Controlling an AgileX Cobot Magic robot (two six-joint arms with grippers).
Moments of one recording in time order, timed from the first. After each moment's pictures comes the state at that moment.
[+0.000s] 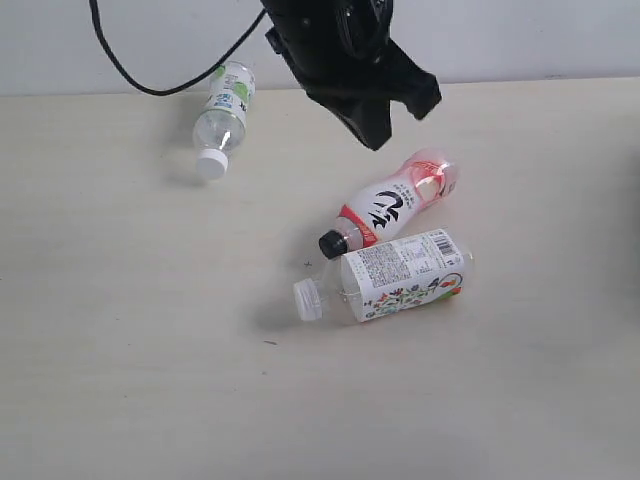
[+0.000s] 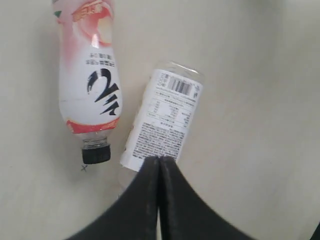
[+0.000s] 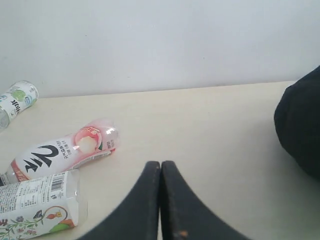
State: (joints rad) left arm -0.78 2.04 -1.95 -0.25 1.22 0.26; right arm 0.17 0.01 0.00 0.15 0.27 -0.05
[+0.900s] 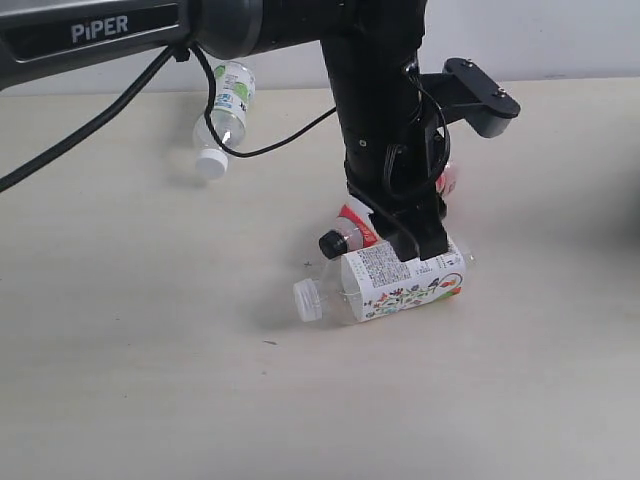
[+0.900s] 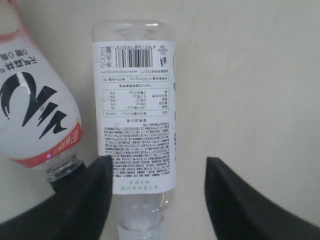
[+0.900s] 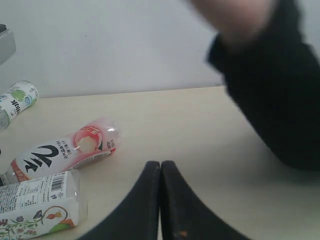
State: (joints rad) left arm -0.90 2.18 -1.94 -0.14 1.22 0.49; right arm 0.17 0.01 0.00 0.15 0.27 -0.05
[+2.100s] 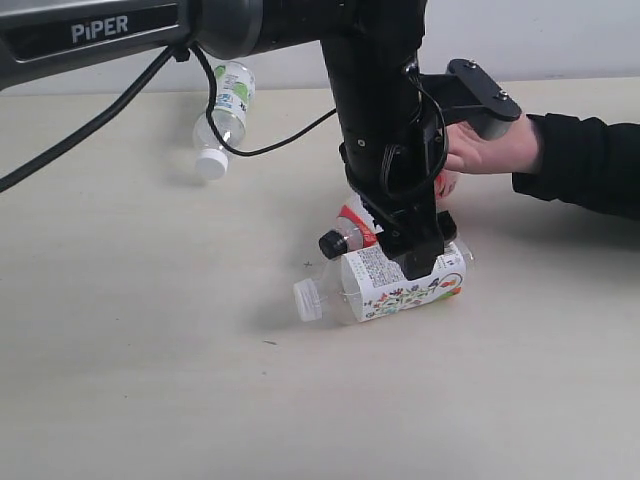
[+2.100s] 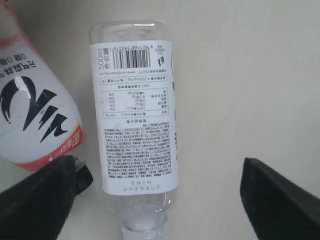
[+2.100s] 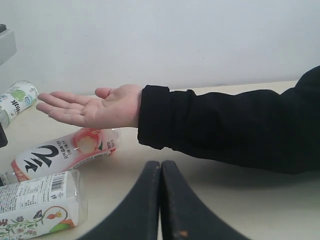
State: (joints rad) left arm -0.90 2.18 -1.94 -0.14 1.22 0.52; right arm 0.17 0.01 0.00 0.15 0.27 -0.05
